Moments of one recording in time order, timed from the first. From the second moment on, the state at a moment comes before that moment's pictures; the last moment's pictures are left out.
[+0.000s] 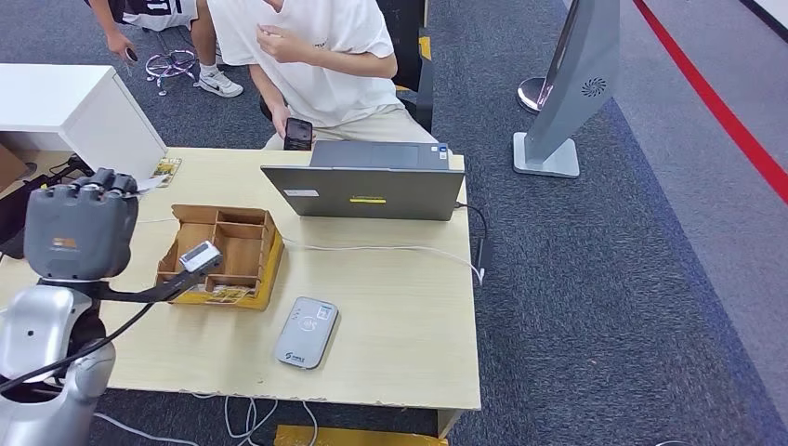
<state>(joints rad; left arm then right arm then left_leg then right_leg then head) -0.29 0.30 -0.25 -1.72 -1.36 0.05 0.06 0.00 0.19 -0.78 -0.26 0.80 -0.13 -0.19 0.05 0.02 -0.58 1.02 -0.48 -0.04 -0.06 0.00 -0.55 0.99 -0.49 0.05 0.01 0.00</state>
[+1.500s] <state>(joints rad) -0.10 0.04 -0.57 -1.46 -1.39 -0.05 0.11 -0.04 0.23 -0.82 -0.24 0.82 -0.10 -0.19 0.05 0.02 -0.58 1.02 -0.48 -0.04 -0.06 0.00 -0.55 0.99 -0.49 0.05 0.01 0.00</state>
